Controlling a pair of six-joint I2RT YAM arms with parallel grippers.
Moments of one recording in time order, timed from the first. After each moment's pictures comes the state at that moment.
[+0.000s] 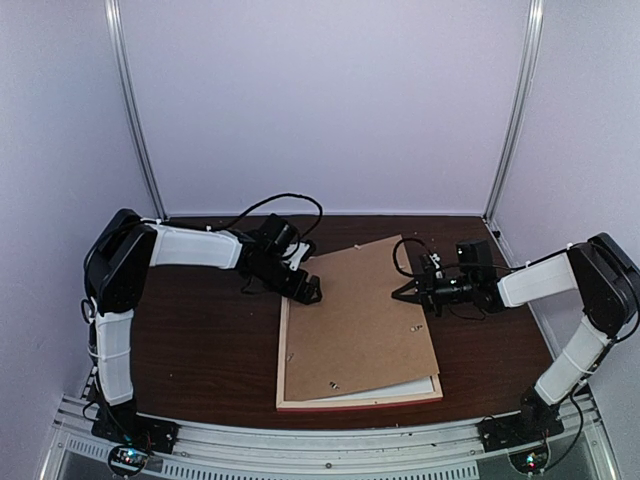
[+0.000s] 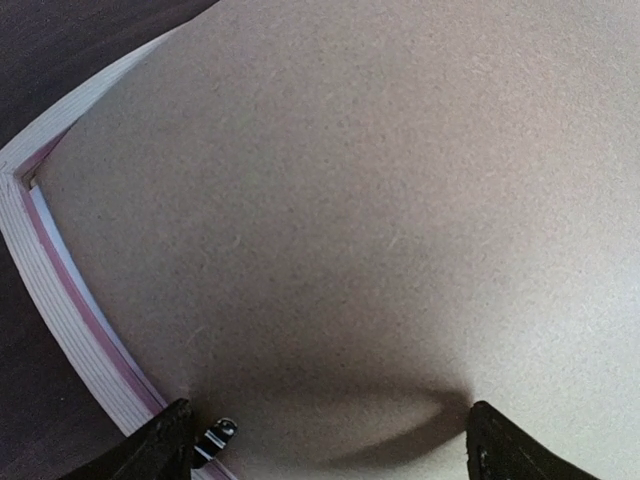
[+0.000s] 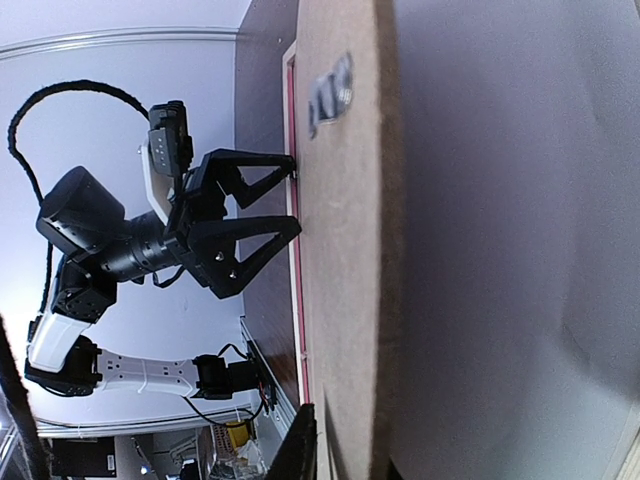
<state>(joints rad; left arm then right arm) -0.71 2.07 1.43 -0.35 0.19 -0.21 0.35 1.62 0.65 0.39 -0.84 1.02</state>
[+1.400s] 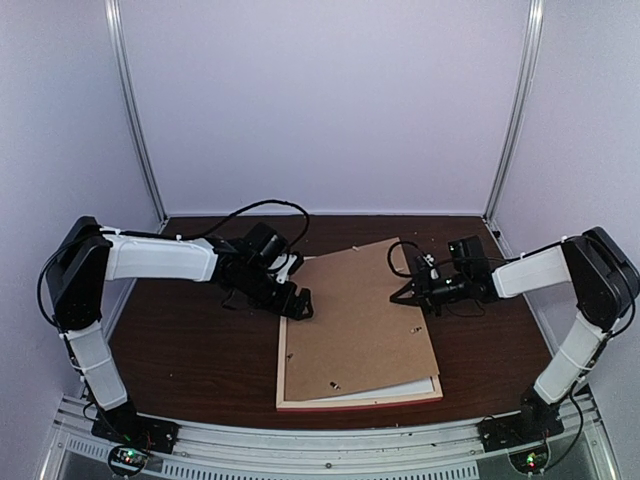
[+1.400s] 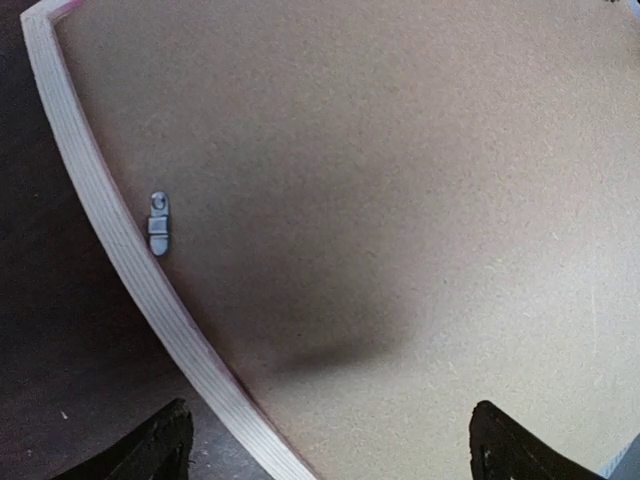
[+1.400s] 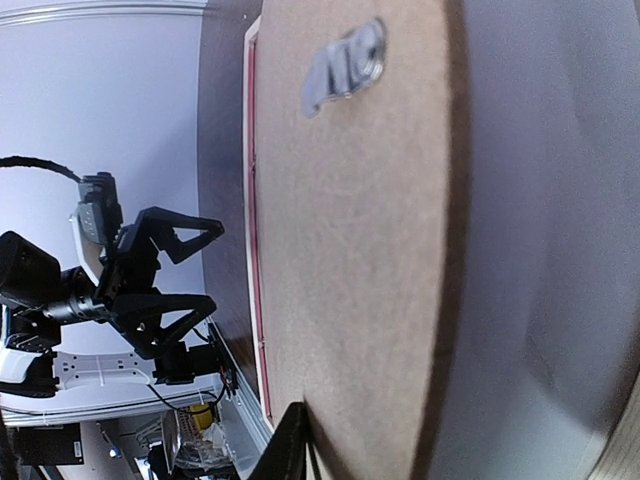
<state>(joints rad) -0.78 1.82 1.22 -0.42 0.17 -0.38 0.35 1.66 0.74 0.19 -0.84 0.85</state>
